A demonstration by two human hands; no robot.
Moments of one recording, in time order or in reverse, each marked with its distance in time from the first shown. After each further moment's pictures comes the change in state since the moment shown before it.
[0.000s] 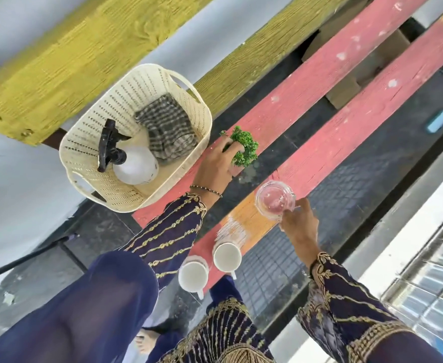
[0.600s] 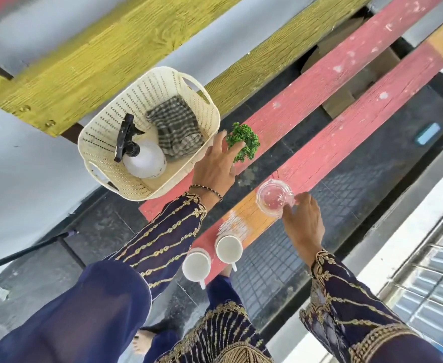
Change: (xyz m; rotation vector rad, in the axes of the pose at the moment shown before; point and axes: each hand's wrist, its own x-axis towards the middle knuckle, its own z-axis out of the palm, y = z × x) left_hand -0.021 0.010 -0.023 0.220 -0.044 -0.124; right_hand -0.034 -0.015 -0.021 -0.255 0.111 -0.254
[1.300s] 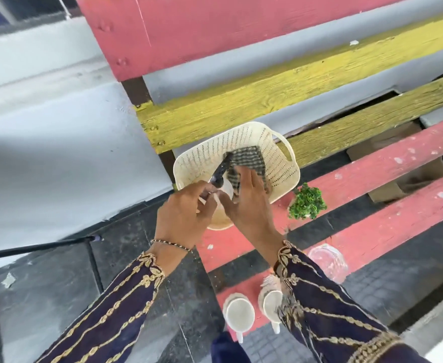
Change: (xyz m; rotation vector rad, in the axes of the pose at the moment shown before) left_hand -0.118 -0.123 -0.117 -0.282 0.419 -0.333; right_hand -0.052 -0.257 0.064 0.073 0.015 -0.938
